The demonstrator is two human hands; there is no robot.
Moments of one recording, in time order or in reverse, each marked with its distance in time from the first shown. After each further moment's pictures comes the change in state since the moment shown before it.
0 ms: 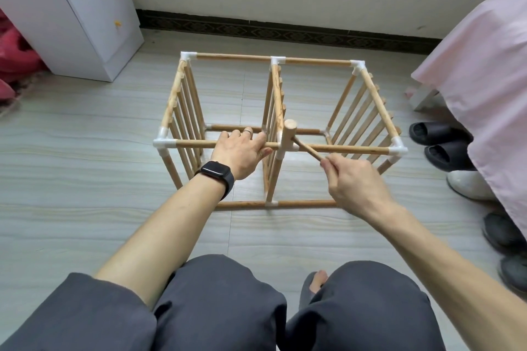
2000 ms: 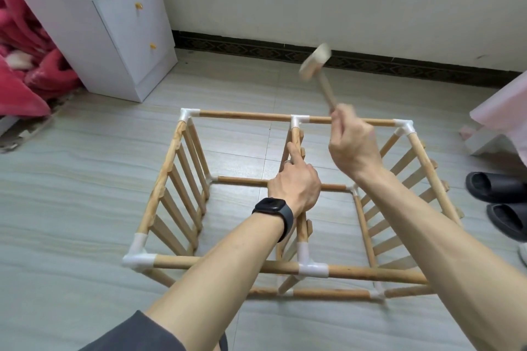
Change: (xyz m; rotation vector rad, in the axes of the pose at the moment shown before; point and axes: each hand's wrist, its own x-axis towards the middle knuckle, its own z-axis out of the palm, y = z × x) left_hand 0.095 0.035 -0.011 -0.660 -0.046 -0.531; right_hand 0.232 -0.013 0.039 0.228 0.215 -0.121
